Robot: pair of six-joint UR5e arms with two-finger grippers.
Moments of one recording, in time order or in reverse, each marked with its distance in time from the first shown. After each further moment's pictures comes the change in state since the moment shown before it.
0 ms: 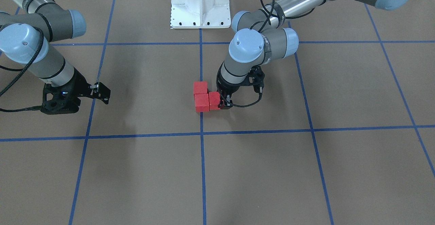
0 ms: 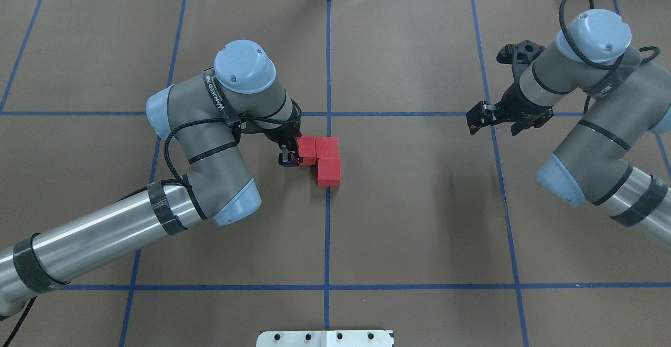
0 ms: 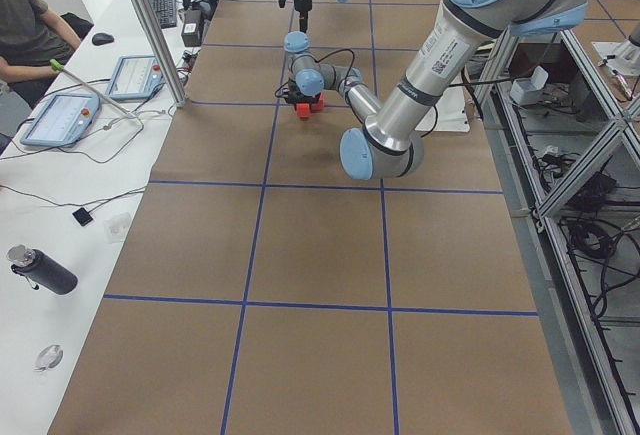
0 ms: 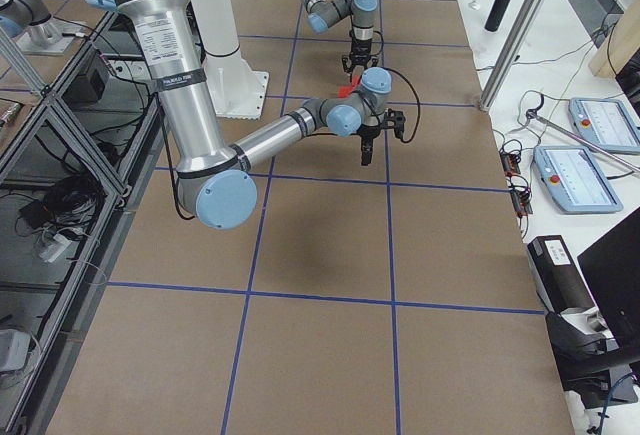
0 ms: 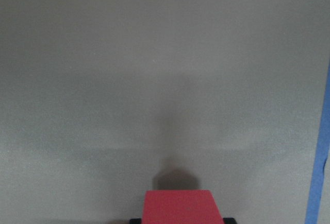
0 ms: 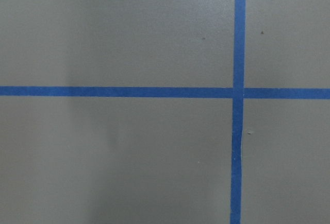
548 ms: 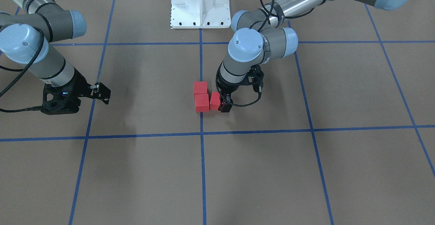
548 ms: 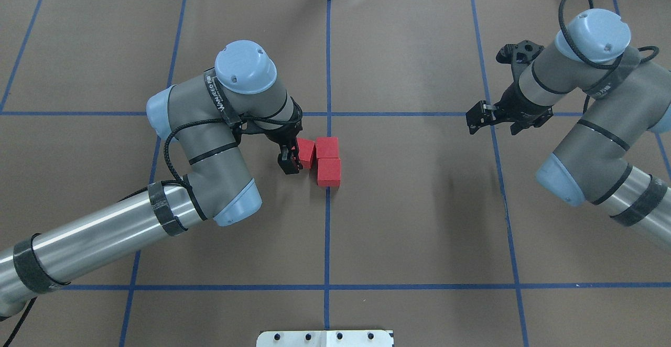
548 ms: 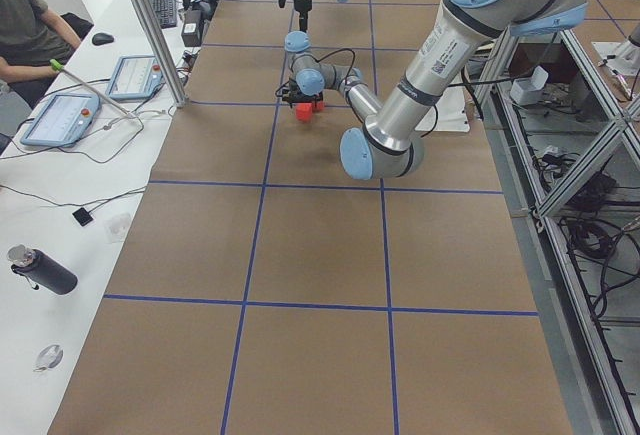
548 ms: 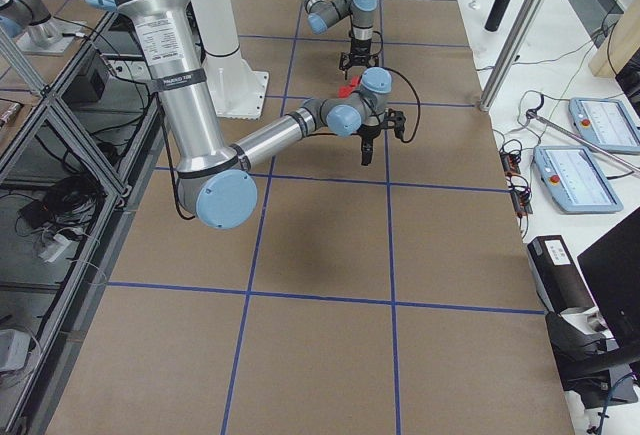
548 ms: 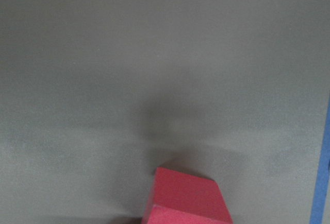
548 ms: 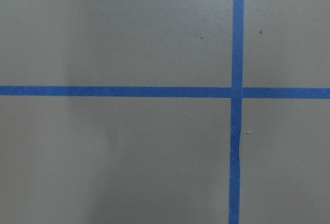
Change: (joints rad) left arm 0.000 0.001 -0.011 0.003 -0.011 0.001; right arm 0.000 0.002 -0.001 0.000 0.000 0.000
